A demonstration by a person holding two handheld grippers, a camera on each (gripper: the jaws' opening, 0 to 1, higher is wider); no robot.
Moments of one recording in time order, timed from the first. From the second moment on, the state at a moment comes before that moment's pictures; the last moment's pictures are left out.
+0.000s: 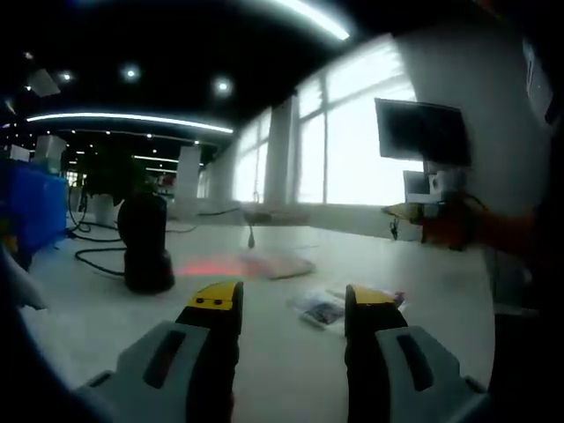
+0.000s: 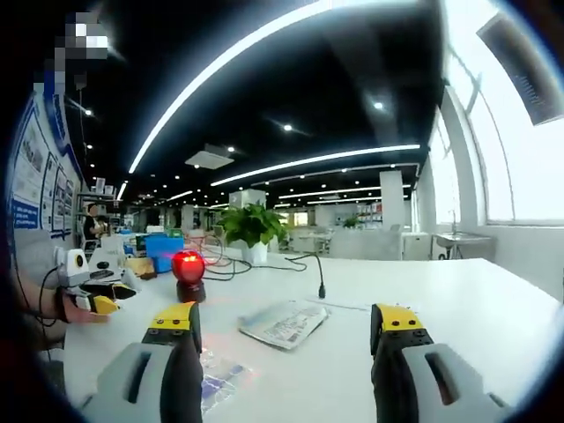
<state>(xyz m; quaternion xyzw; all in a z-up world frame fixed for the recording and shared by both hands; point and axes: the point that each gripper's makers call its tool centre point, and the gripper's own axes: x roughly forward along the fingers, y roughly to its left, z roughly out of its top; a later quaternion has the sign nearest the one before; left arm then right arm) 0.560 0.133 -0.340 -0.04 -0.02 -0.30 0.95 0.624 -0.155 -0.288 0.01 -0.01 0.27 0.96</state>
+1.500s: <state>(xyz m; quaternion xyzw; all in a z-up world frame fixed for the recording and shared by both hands) 0.560 0.134 -0.340 -0.01 -0.04 -0.29 0.96 0.583 -0.186 -0.331 -0.02 -0.08 0.23 0.97</state>
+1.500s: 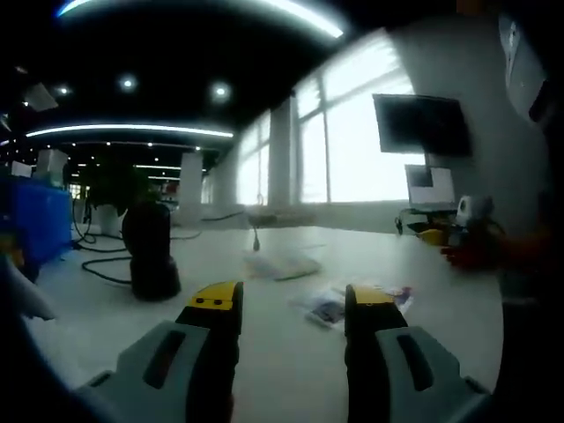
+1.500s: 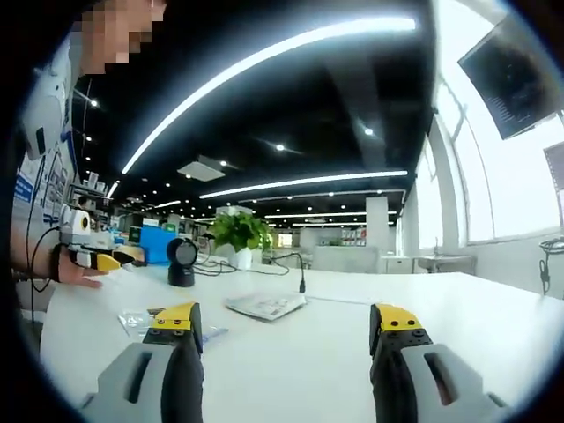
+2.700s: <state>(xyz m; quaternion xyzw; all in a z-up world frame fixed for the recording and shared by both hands) 0.561 0.136 -0.338 -0.02 -0.04 -0.29 0.96 0.583 -0.143 -0.334 -0.07 -0.05 0.24 0.97</state>
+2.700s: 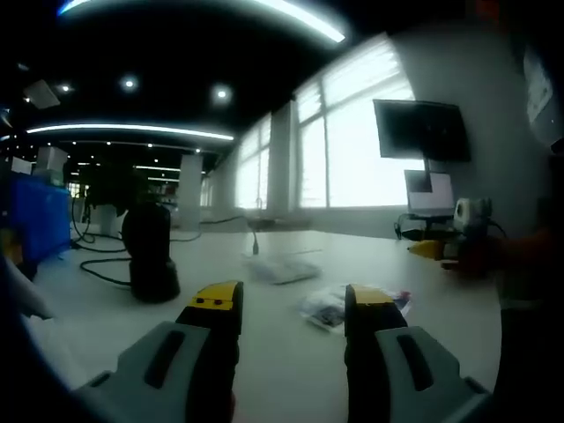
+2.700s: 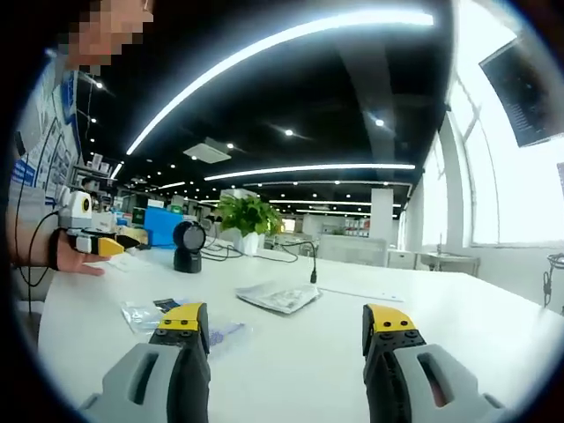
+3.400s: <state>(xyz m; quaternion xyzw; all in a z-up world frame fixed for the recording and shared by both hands) 0.558 0.141 -0.335 -0.03 -0.03 -0.31 0.95 0.572 -0.024 -0.326 -0.11 -0.05 0.33 0.94</state>
